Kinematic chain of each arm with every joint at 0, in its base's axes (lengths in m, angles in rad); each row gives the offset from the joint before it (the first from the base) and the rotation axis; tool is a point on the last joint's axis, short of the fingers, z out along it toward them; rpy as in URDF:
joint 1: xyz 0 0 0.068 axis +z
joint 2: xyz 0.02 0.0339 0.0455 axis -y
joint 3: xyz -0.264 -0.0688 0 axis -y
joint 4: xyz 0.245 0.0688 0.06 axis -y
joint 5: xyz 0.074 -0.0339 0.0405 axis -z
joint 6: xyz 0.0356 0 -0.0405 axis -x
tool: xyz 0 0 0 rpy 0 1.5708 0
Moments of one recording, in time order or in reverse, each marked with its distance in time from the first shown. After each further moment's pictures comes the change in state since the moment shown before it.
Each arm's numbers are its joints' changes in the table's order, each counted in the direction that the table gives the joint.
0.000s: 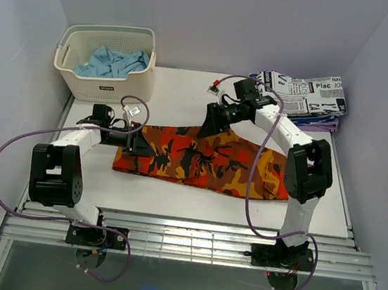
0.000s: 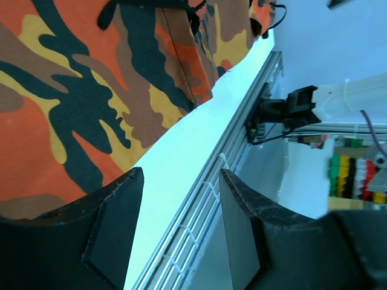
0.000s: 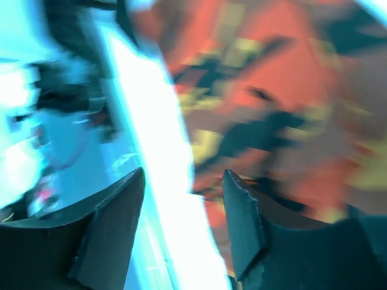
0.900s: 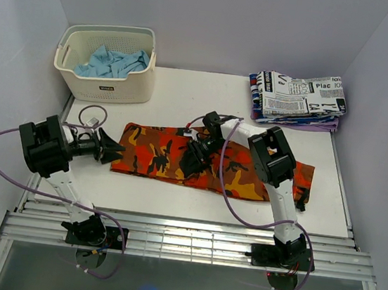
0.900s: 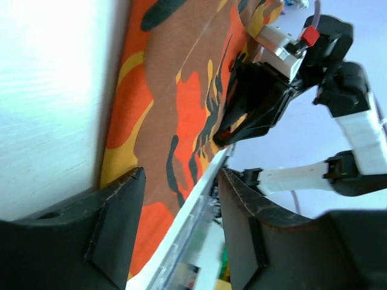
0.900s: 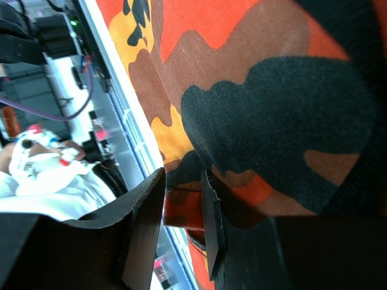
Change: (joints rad) left arm 0.428 -0.406 0.024 0.024 0.071 0.052; right arm 0.146 -0.341 -0.024 -0.140 -0.079 0.011
